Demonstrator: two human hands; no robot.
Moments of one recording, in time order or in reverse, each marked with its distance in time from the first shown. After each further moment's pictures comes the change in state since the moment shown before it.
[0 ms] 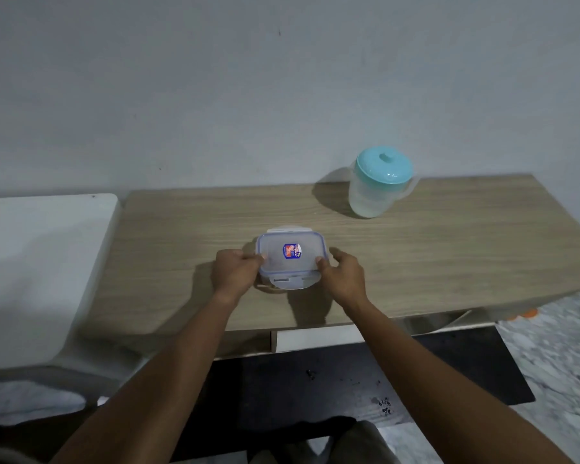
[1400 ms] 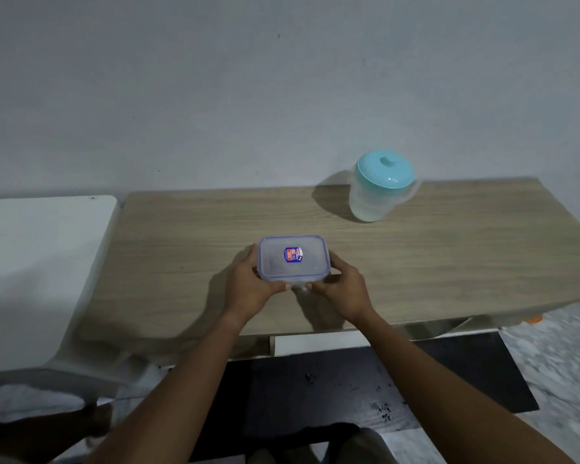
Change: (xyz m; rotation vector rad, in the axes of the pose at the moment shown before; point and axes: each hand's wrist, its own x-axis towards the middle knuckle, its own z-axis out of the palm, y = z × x) left_hand -0.014 -0.019 0.020 -0.110 -0.176 0.366; right_hand 0.003 0.026 -0.010 0.065 -0.142 -0.244
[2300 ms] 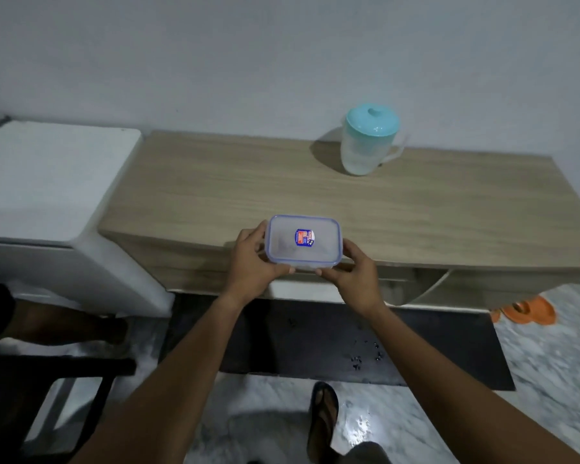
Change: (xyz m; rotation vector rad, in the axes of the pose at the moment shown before) left_hand -0.145 0.019 0.073 0.002 0.101 0.026; right_hand -0.115 0.059 -0.080 0.320 -0.101 0.015
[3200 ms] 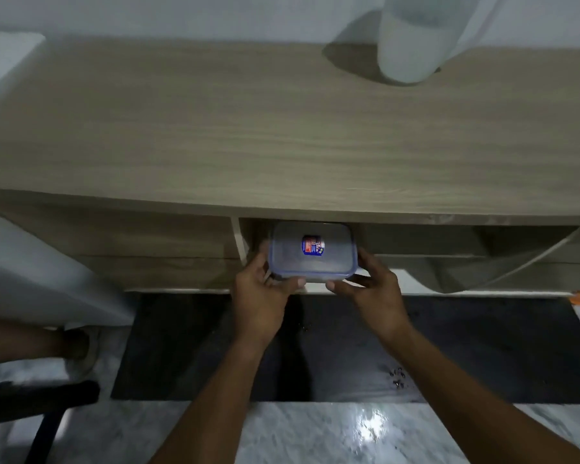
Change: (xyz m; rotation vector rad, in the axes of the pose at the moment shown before) left_hand 0.015 -0.205 0.077 -0.342 0.110 -0.154; right_hand 0.054 0.211 0.046 0.052 0.103 0.070
